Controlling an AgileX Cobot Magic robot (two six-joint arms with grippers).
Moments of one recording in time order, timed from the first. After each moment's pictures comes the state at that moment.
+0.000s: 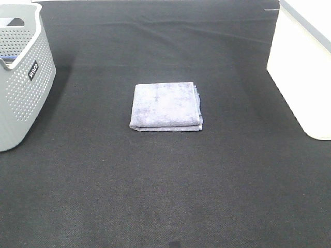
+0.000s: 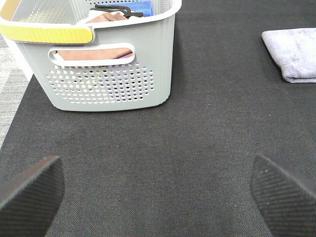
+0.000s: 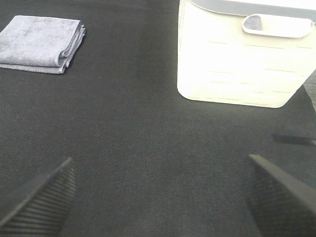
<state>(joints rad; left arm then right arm) 0.00 0.00 -0.50 0.00 1.05 0.00 0.01 -0.01 -0.51 0.08 1.07 -0.15</state>
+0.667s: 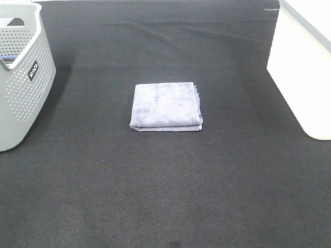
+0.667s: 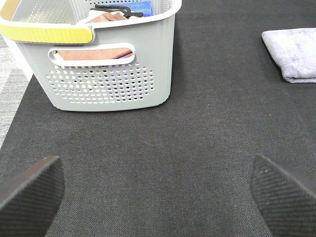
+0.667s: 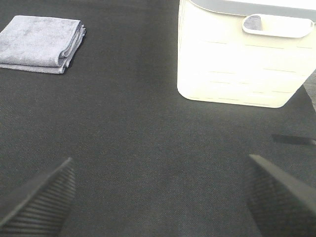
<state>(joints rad) 0.00 0.00 -0.50 0.00 1.05 0.00 0.01 -0.01 -0.51 0.08 1.07 -0.15</state>
